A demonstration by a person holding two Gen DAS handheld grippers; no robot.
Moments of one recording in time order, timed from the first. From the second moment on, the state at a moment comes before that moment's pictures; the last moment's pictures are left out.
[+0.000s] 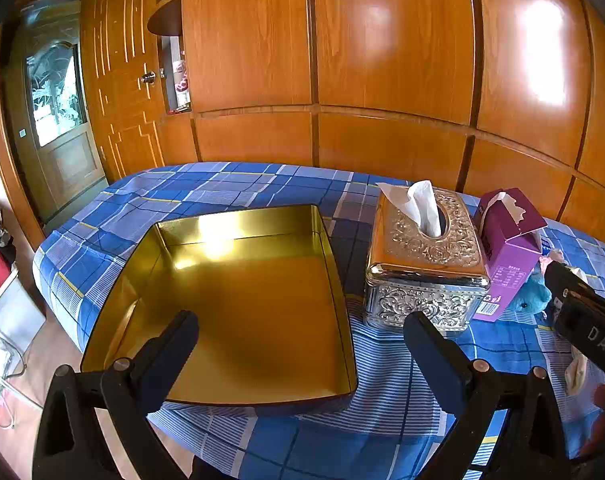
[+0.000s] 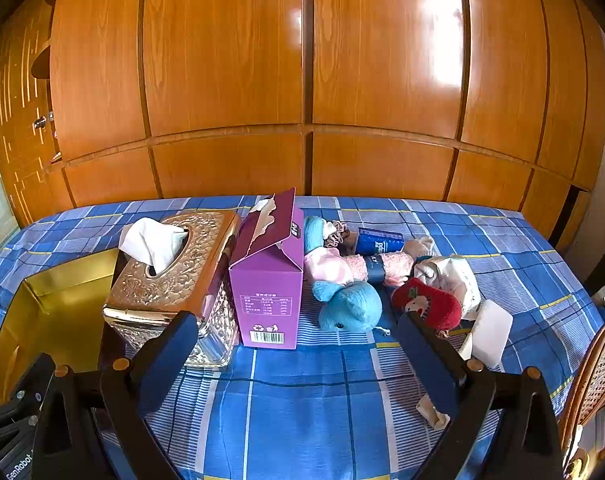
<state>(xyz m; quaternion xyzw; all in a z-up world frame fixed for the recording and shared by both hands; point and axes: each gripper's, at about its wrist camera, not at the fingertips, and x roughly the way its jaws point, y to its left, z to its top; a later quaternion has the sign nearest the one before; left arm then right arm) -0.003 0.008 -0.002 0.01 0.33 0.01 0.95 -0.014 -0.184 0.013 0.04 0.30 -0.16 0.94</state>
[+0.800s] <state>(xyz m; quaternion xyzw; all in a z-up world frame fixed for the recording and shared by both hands) -0.006 0.005 -0.001 0.01 0.32 0.00 0.95 -0.016 -0.185 0.013 0.04 0.30 -0.16 0.94</state>
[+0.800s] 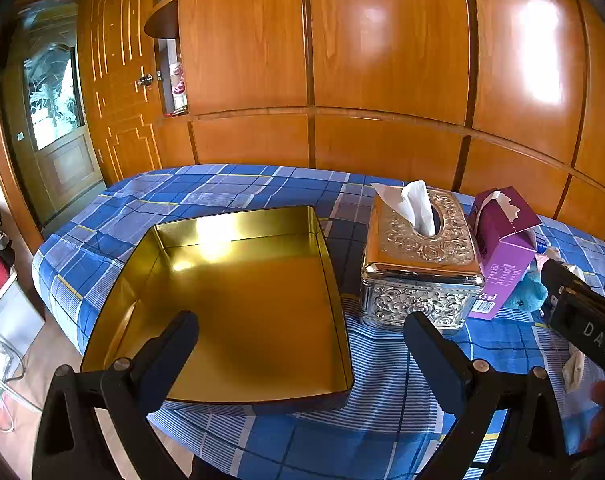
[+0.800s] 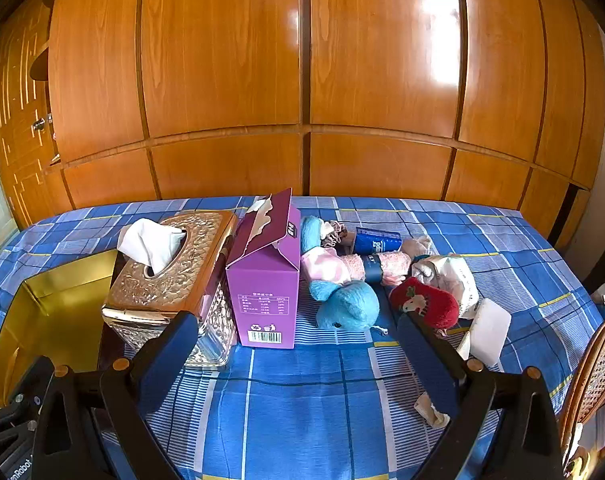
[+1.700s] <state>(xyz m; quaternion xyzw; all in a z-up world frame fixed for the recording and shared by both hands) 0.000 -0.044 -0.003 0.06 0.36 -0.20 0.91 -0.037 -0.281 0.022 0.10 0.30 -0.21 0.93</state>
